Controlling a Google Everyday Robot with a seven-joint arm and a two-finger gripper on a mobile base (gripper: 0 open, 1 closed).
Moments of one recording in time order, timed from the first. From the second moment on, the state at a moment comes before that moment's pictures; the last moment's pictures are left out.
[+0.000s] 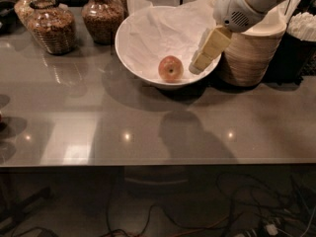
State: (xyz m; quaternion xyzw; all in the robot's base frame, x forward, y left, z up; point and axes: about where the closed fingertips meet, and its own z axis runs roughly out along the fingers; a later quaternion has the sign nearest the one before) arm 0.598 -0.115 0.988 -0.59 0.73 0.02 0.34
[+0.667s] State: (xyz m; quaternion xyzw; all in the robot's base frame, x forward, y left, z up) arm 0.640 -0.088 0.967 -0.60 0.71 0.06 0.36
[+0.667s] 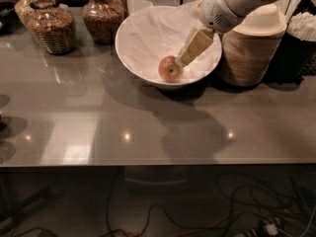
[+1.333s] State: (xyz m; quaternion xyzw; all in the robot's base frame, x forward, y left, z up) arm 0.670 -0.080 0.934 -0.61 0.71 0.08 0.35
